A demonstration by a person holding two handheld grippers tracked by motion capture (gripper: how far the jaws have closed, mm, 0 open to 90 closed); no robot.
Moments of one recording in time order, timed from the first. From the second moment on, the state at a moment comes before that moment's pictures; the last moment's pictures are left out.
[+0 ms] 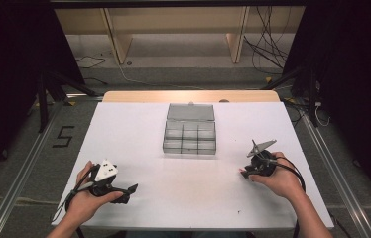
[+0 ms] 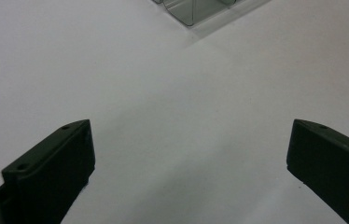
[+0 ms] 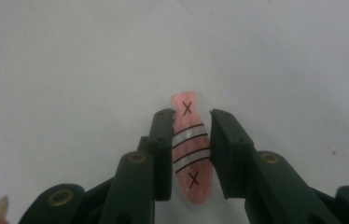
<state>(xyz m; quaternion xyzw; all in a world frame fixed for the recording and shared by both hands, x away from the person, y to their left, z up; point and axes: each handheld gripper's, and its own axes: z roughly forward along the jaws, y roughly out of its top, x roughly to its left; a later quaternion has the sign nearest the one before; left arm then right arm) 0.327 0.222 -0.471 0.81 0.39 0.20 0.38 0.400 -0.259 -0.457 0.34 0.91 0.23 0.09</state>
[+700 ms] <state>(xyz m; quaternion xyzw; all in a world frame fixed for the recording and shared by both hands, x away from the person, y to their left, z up) 0.327 0.222 -0.472 0.81 0.40 0.20 0.38 0.401 -0.238 -0.444 0.34 0.88 0.31 0.14</state>
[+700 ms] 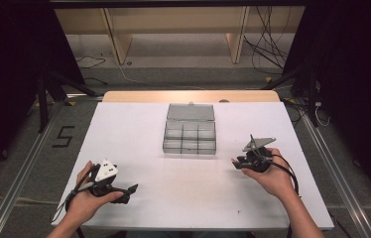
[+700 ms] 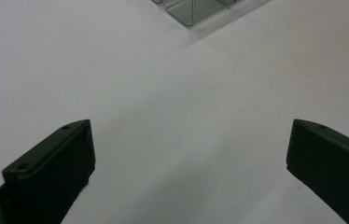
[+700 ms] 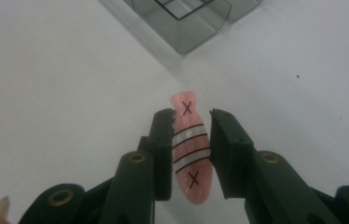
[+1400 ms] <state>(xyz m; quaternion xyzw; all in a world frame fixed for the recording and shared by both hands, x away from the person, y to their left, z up) 0.327 0.222 -0.471 0.81 0.39 0.20 0.38 0.412 -0.210 -0.436 0.34 0.85 0.35 0.18</state>
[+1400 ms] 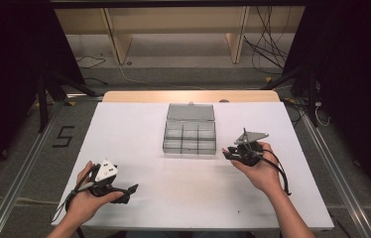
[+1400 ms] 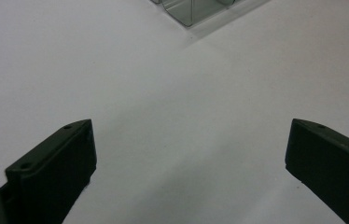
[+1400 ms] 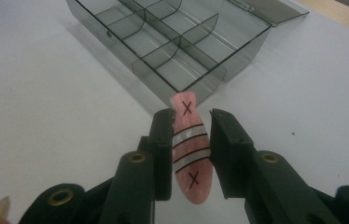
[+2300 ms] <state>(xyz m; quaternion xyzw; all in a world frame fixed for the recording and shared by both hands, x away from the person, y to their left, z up) 0.326 0.221 -0.471 0.82 0.39 0.20 0.38 0.433 -0.171 -0.422 0.34 0.83 0.38 0.21</state>
